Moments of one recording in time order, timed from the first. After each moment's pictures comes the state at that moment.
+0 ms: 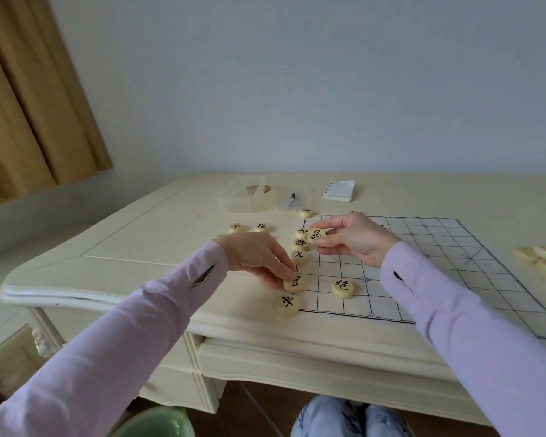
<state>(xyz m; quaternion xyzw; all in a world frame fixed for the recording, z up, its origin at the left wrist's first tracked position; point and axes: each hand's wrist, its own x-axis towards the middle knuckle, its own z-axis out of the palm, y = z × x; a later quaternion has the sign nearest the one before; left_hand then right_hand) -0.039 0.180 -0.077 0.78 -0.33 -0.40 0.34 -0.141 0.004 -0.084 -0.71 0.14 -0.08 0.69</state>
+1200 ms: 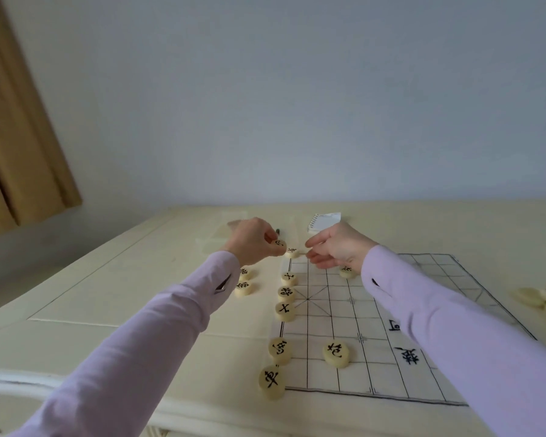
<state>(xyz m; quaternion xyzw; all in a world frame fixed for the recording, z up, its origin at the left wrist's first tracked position) 0.027 0.103 -0.051 0.88 -0.40 0.04 0.25 -0.089 -0.035 -0.055 -0.78 0.24 -0.10 0.57</state>
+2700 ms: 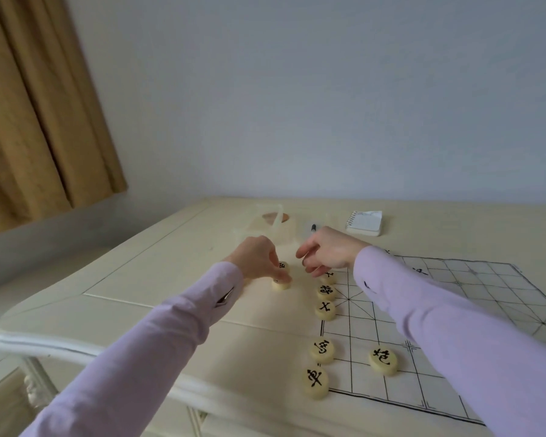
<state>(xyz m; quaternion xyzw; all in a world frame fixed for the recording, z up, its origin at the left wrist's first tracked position) 0.049 0.158 -0.072 0.92 -0.34 -0.05 0.17 -0.039 0.014 -0.056 -0.91 0.13 0.02 0.40</state>
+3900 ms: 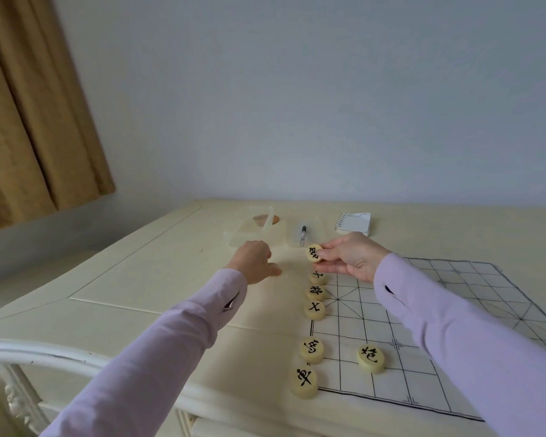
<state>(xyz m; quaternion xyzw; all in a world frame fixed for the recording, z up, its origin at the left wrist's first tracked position) 0.062 0.139 -0.090 0.93 -0.34 0.01 0.10 -0.067 -0.008 -0.063 -0.66 0.24 -0.08 0.71</state>
